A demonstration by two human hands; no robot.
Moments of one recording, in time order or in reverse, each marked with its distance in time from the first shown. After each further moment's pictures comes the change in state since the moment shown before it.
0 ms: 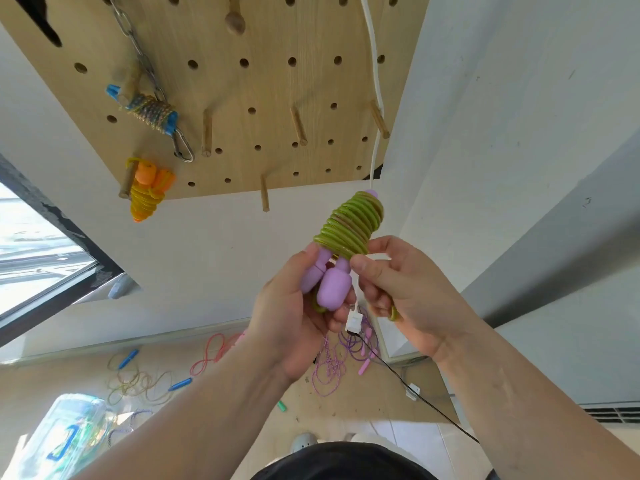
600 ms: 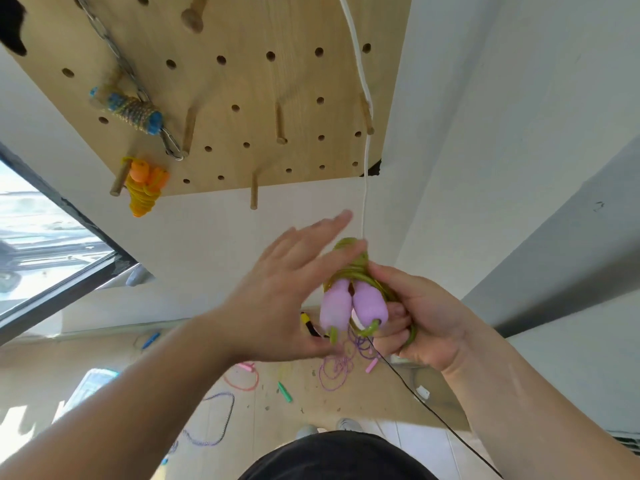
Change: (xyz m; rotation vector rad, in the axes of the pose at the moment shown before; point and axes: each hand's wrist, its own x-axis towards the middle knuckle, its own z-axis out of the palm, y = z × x) left_hand 0.034 0.002 0.007 1.691 -0.389 0.945; right_hand 0.012 0.008 -0.083 0.399 -0.388 0.483
